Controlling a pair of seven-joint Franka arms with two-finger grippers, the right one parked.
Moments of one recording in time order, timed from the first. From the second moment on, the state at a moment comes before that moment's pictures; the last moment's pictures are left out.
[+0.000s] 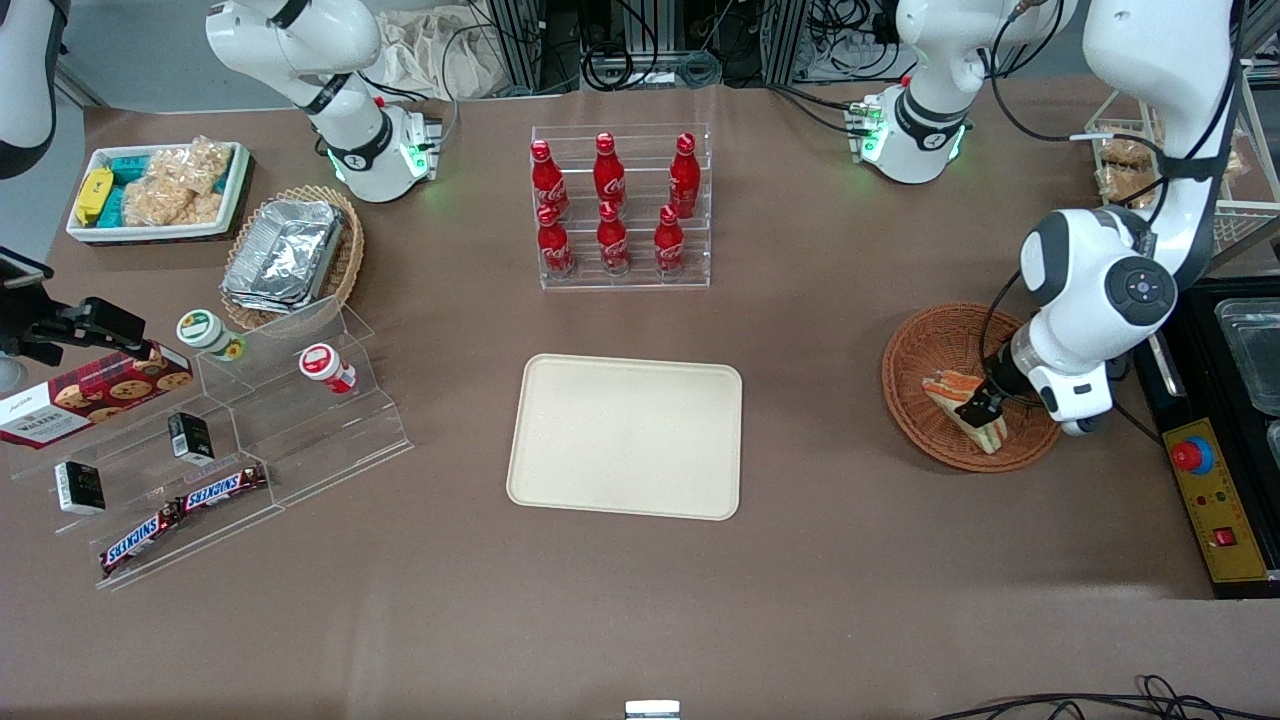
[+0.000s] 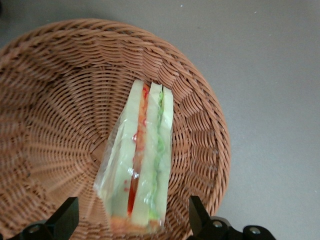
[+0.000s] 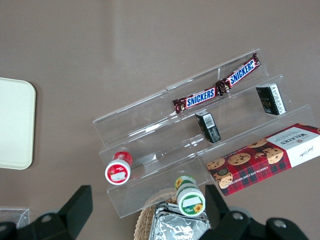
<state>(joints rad) 0.05 0.23 -0.08 -2.22 0.02 2.46 -1.03</state>
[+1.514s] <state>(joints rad) 0.05 0.20 -0.09 -1.83 0.02 1.97 -0.84</state>
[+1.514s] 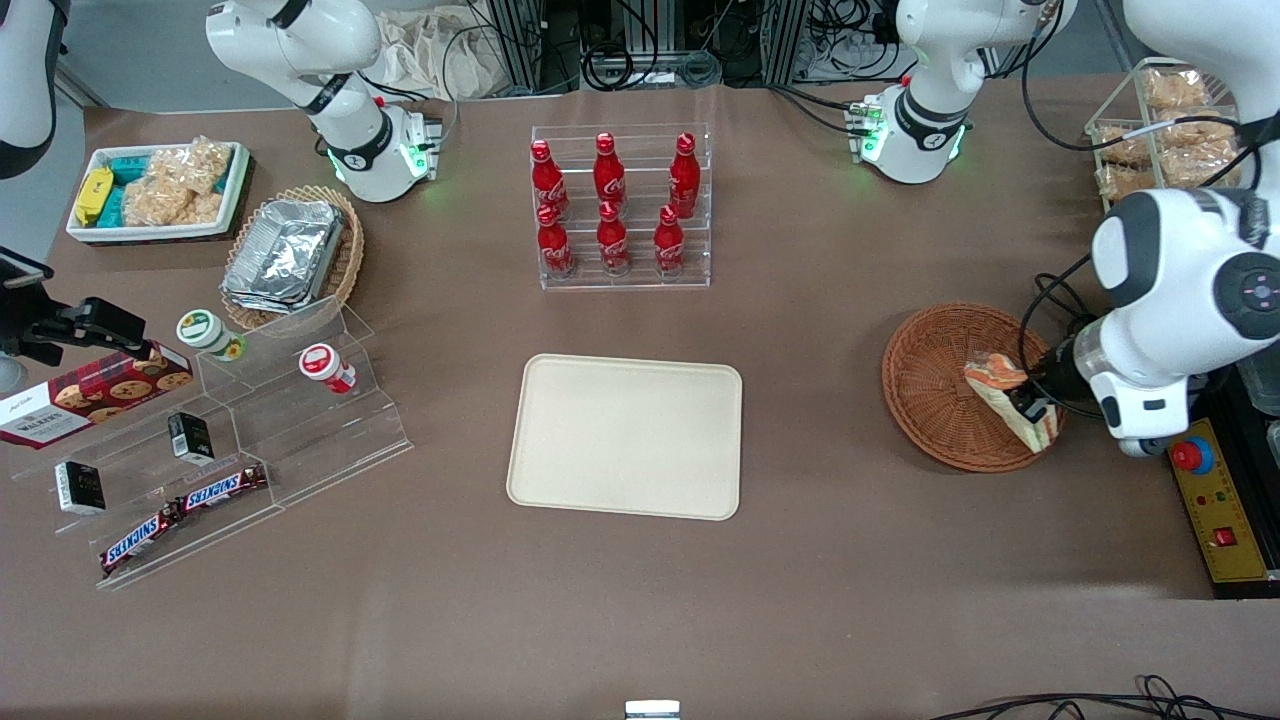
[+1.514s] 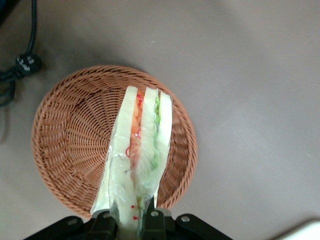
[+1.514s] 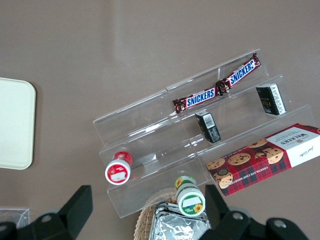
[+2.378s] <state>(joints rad) -0.32 0.55 -0.12 -1.45 0.02 1.89 -0.57</state>
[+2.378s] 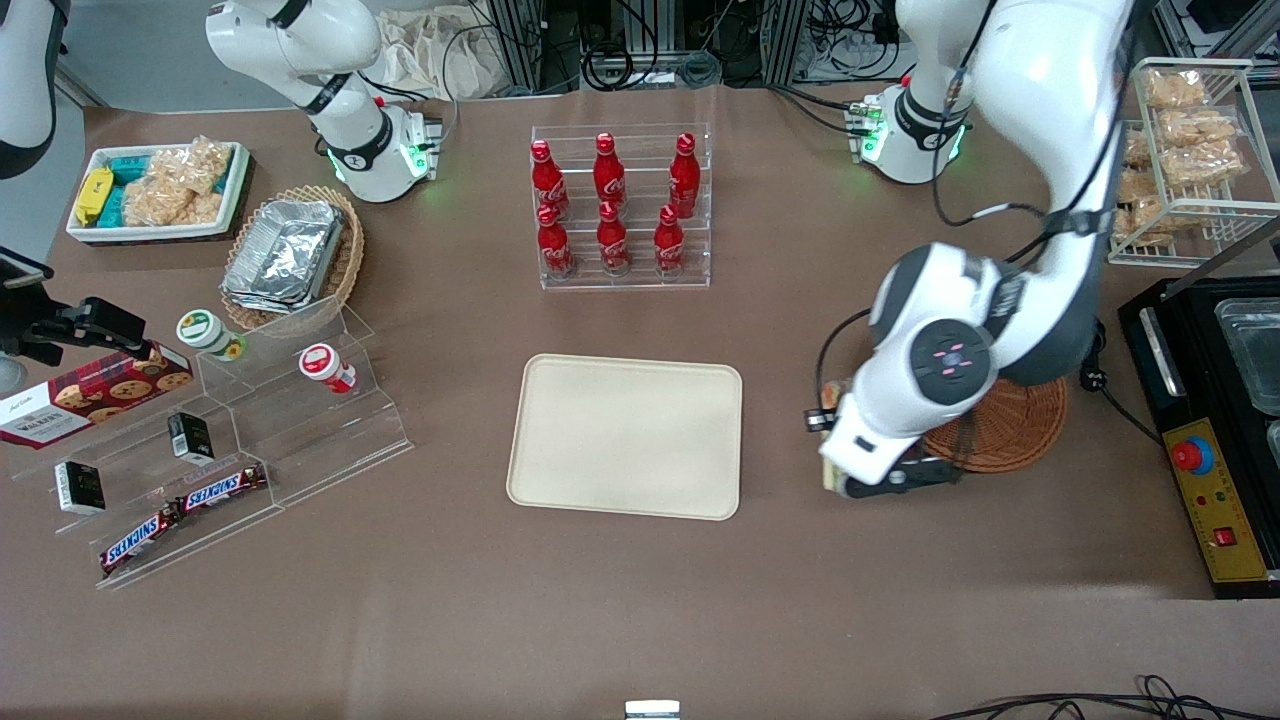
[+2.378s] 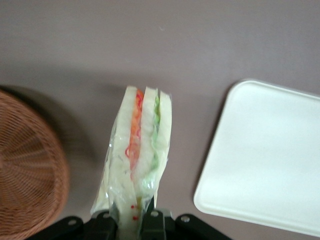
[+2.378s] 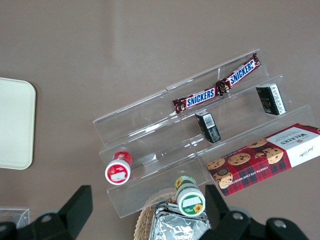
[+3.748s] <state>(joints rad) -0.49 0.80 -0.12 -1.33 0.04 2.12 -0.83</state>
